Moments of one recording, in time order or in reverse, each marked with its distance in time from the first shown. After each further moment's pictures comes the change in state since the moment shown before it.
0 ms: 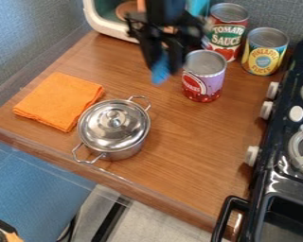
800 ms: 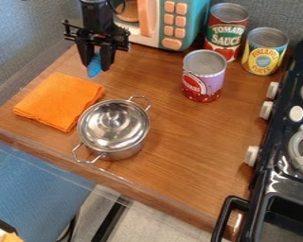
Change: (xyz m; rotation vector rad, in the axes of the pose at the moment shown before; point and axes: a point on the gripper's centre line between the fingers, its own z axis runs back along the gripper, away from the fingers) arm 0.025 0.121 -0.064 0.212 0.103 0.193
